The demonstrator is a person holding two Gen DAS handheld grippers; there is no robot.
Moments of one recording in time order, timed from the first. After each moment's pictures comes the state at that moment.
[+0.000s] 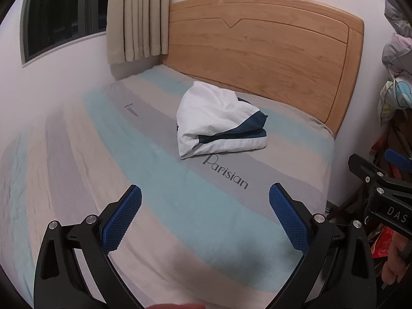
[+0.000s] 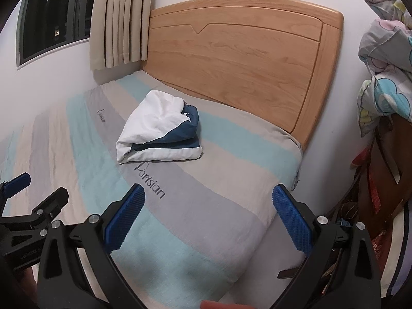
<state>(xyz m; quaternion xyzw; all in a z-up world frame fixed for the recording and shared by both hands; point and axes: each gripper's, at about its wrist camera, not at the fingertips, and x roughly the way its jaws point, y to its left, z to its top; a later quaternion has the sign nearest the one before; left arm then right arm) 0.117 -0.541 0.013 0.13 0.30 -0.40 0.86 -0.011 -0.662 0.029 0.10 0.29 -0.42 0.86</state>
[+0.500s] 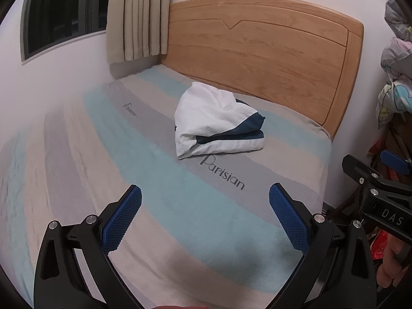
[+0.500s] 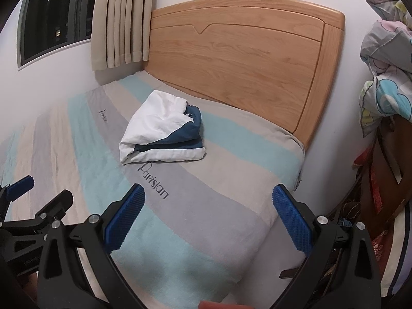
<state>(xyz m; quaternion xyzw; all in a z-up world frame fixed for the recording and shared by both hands) 0.116 -0.540 0.016 0.12 0.30 -0.40 0.85 -0.011 -0.660 0.035 0.10 0.29 -0.41 0.86</state>
